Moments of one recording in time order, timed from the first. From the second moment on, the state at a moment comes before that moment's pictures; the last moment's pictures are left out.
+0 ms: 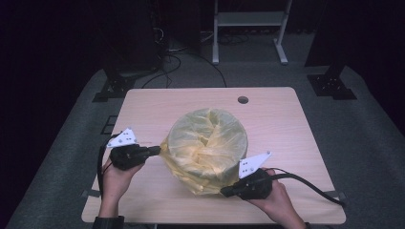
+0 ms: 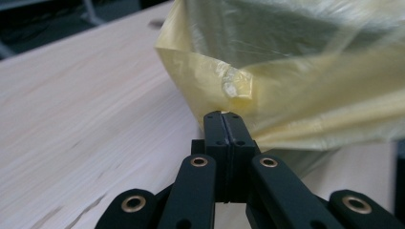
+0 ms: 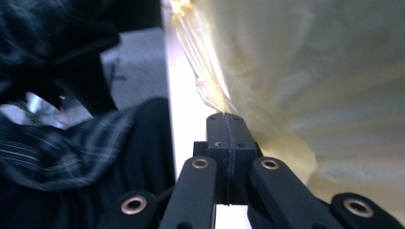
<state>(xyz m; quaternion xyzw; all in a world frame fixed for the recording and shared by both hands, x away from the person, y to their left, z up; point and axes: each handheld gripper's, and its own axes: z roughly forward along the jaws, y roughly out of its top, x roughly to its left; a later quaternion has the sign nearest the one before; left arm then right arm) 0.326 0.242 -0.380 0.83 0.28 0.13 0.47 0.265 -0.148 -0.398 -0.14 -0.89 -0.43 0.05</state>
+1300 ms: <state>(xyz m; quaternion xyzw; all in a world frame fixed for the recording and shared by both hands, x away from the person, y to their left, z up) 0.295 0.248 -0.419 0.86 0.25 0.11 0.44 0.268 -0.223 -0.320 -0.18 -0.86 -0.48 -0.08</state>
